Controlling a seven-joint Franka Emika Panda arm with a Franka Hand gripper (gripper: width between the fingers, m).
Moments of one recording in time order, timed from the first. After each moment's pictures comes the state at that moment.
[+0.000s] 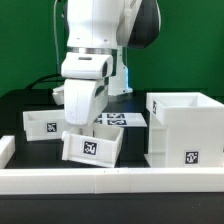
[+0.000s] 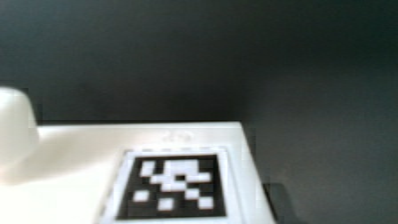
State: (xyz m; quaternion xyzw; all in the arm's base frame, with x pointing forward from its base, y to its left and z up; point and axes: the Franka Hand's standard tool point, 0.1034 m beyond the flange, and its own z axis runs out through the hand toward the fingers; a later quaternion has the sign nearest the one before) arm 0.518 -0.071 0.027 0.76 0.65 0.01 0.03
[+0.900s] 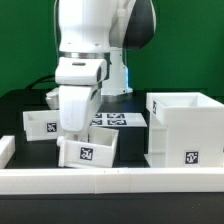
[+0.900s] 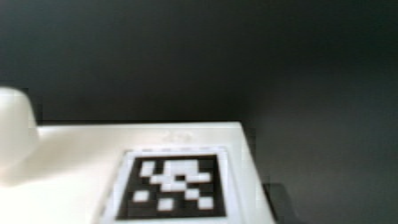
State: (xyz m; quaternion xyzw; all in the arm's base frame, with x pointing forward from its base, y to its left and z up) arm 0.519 -0.073 0.020 0.76 0.65 0.00 0.02
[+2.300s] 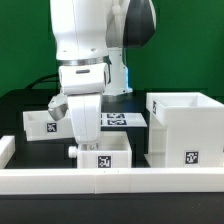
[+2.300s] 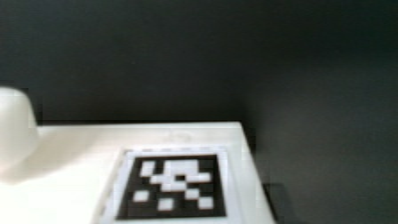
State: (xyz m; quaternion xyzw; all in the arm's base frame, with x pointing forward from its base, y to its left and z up) arm 0.535 -0.058 0.013 0.71 0.70 0.03 -0.03
